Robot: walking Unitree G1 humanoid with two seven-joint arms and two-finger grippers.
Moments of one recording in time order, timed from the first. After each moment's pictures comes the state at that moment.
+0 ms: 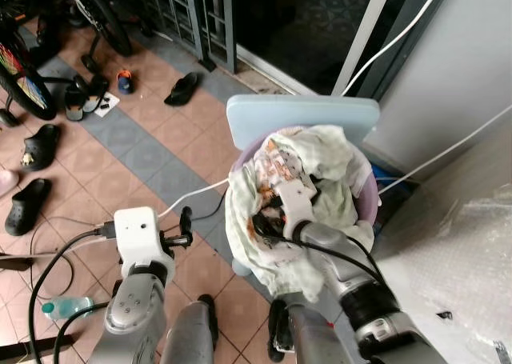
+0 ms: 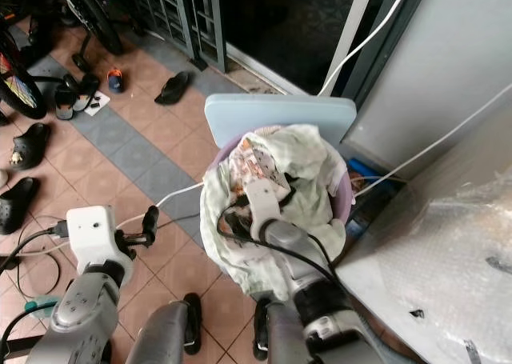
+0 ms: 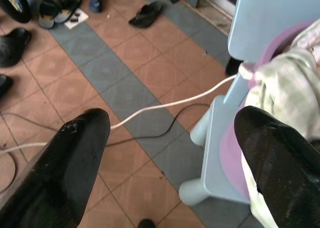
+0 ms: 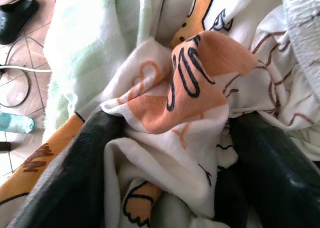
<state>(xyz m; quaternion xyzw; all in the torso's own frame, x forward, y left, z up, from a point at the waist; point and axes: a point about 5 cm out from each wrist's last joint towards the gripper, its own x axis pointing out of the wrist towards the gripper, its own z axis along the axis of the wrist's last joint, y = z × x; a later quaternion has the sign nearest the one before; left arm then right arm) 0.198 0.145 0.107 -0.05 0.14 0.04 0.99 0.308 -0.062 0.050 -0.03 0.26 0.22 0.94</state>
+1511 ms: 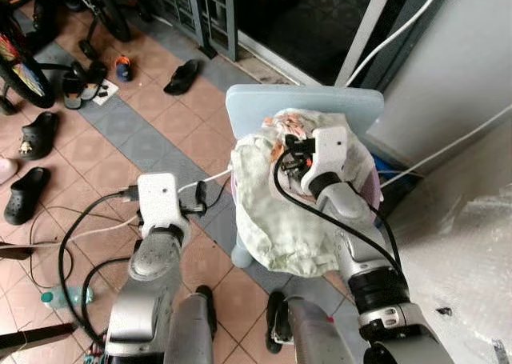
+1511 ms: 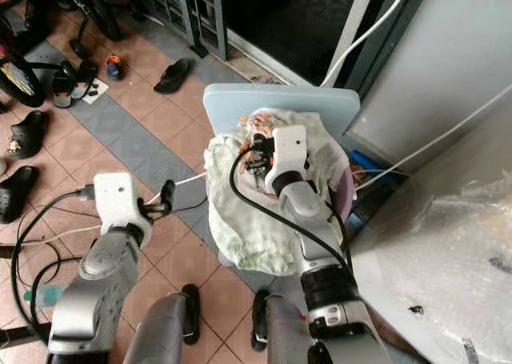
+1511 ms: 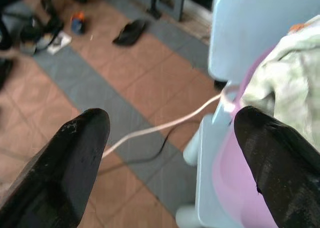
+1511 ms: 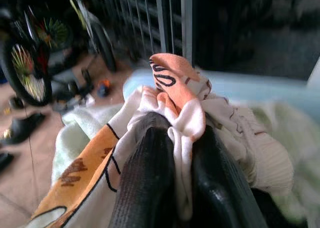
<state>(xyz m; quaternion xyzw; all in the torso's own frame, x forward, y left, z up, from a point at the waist) 0.263 0.127 0.120 -0.02 0.10 0.01 1.00 0.330 -0.088 0.147 0.03 -0.04 0.16 0.99</state>
